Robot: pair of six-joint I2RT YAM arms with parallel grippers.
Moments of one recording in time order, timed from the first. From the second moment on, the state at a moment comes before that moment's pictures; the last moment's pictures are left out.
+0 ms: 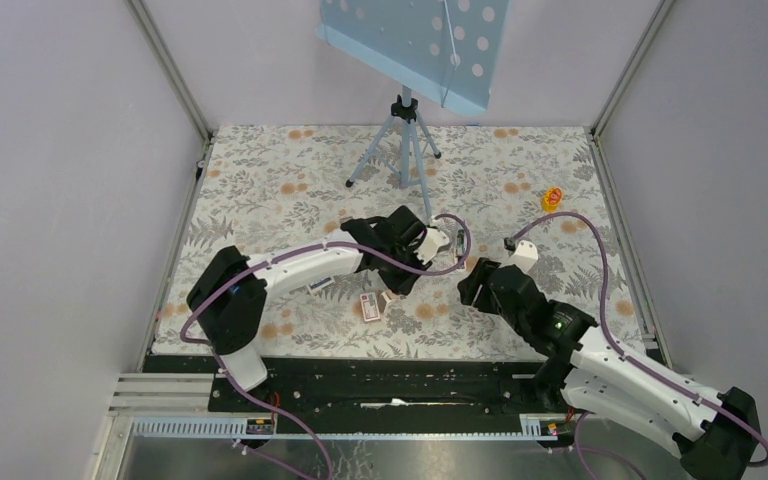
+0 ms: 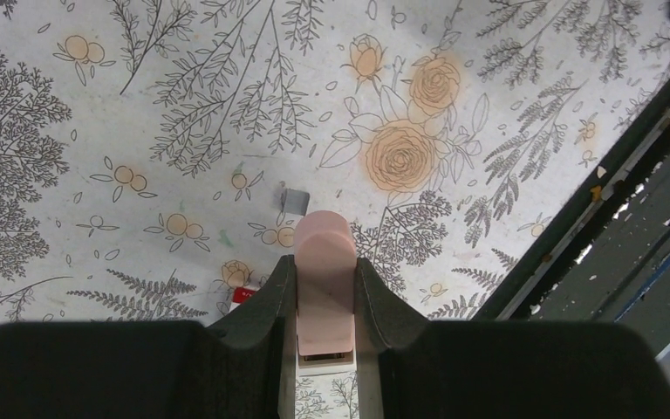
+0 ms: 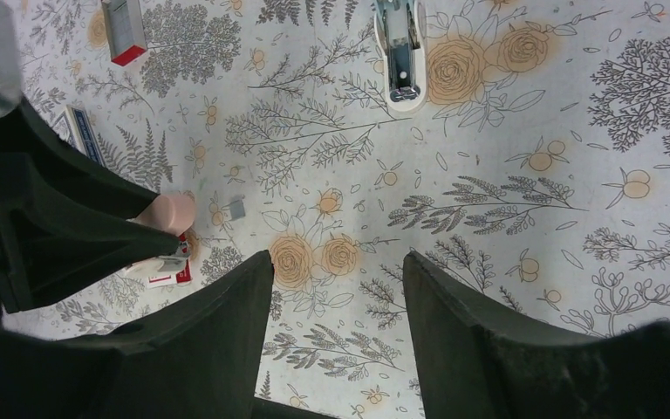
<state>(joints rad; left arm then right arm) -0.90 1.73 1.29 -0.65 0.18 0.05 0.82 0.72 0.48 -0.42 0.40 0.83</state>
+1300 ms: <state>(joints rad) -0.90 1.13 0.70 -0.05 0.44 0.42 0.82 1.24 0.26 0.57 -0.13 1.10</state>
